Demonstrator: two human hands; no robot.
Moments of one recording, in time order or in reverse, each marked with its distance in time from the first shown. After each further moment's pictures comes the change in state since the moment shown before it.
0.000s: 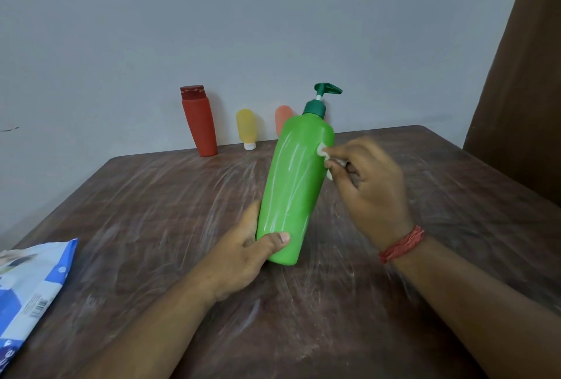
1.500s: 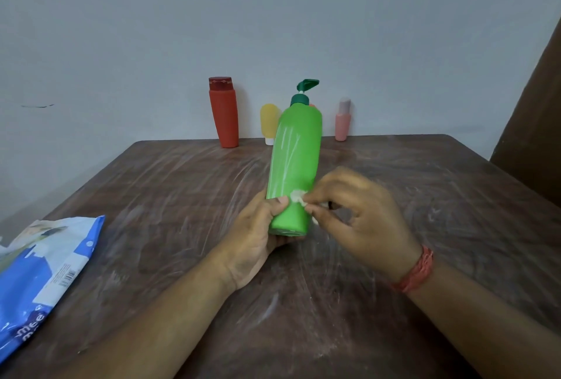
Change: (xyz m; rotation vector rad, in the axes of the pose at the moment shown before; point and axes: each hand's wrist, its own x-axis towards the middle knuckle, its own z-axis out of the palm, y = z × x) left_hand 0.013 -0.005 0.001 -0.647 0.197 -0.073; right_hand -0.012 -0.040 0.007 0.135 -0.378 -0.181
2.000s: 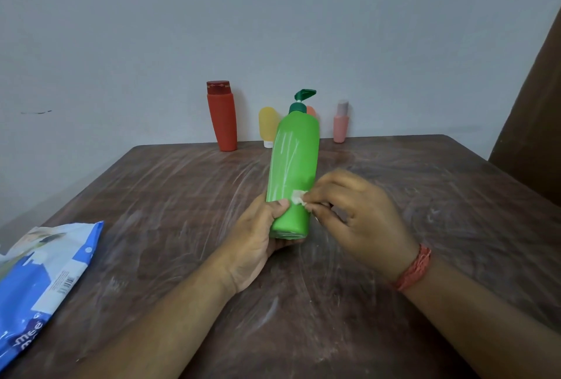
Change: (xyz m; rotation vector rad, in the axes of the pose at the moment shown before) left_hand 0.001 0.001 0.002 -0.013 0.023 -0.015; right_hand 0.003 0.002 0.000 -0.091 -0.009 -0.022
